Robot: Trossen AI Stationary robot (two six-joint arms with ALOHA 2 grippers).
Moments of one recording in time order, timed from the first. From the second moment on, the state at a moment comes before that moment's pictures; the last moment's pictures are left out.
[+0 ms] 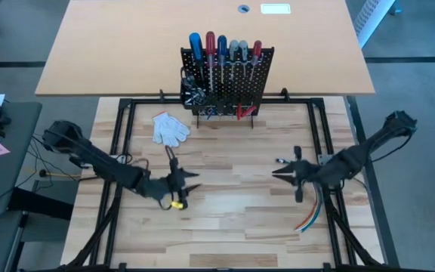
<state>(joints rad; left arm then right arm) -0.44 1.33 0.58 0.37 -0.70 -0.20 0.57 0.73 0.51 -0.17 0.62 0.23</state>
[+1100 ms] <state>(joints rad) -0.29 0.41 0.43 -0.20 -0.61 -0.18 0.08 0.45 0.01 0.58 -0.21 0.12</state>
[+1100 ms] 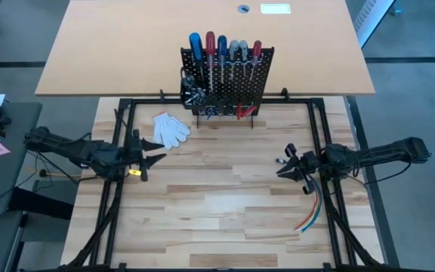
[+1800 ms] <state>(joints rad) -0.29 0.01 0.11 -0.09 -0.63 -0.16 0.08 0.45 0.01 0.58 -0.29 0.12</state>
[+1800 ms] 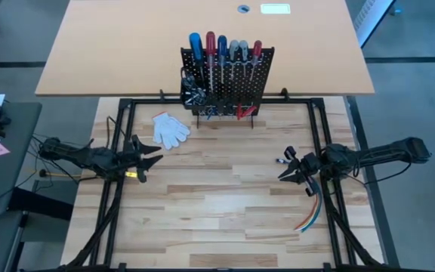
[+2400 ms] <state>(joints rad) -0.27 0.00 0.01 0.09 -0.47 -0.14 0.08 0.45 0.01 0.57 -0.29 0.09</state>
